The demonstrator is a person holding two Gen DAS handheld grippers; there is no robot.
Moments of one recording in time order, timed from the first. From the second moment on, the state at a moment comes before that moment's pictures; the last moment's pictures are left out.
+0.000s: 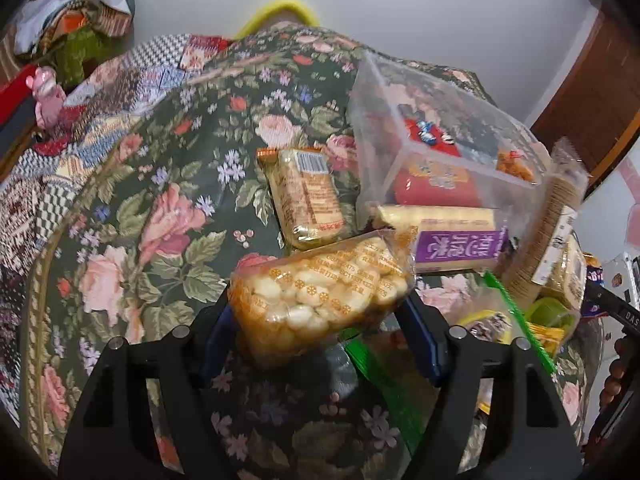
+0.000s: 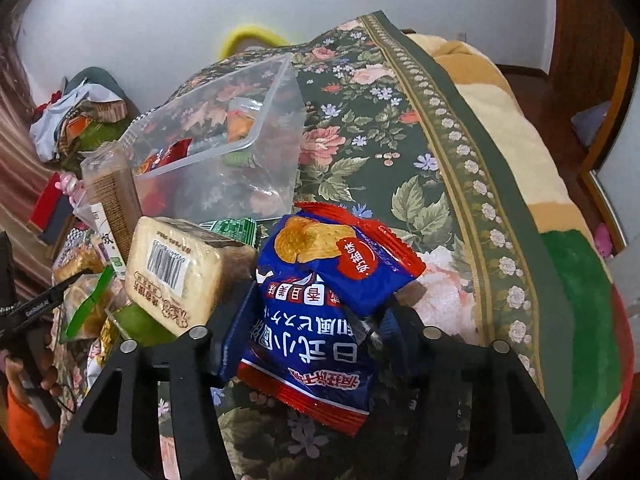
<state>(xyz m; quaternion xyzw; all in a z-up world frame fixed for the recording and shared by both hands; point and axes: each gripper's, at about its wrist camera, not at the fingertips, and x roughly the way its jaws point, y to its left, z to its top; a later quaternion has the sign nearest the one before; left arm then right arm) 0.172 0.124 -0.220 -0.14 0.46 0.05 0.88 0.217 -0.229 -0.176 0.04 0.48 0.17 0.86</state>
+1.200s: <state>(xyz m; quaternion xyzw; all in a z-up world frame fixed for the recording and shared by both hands) 0.234 0.070 -0.122 -0.08 0.36 -0.02 0.93 0.258 -0.198 -0.074 0.03 0.33 0.22 0.92</state>
